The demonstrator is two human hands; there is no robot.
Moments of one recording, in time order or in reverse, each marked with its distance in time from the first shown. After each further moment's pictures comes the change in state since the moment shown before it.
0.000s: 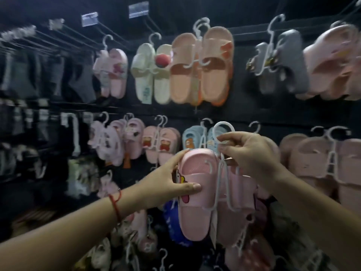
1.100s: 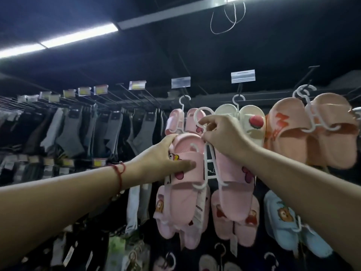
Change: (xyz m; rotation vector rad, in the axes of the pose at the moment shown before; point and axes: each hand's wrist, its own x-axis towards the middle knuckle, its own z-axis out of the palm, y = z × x) left_hand -0.007 -0.063 -0.461 0.340 0.202 0.165; right_hand 0.218 -0.211 0.387 -0.544 0.208 -0.453
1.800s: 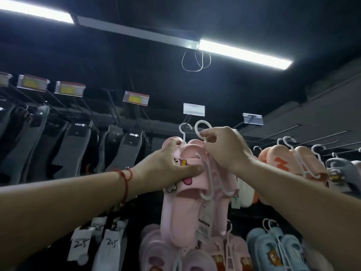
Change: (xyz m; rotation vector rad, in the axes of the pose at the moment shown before) left_hand 0.124 -0.146 -0.097 -0.208 -0.032 0.296; right_hand 0.108 -0.076 0.117 -0.484 0.212 0.154
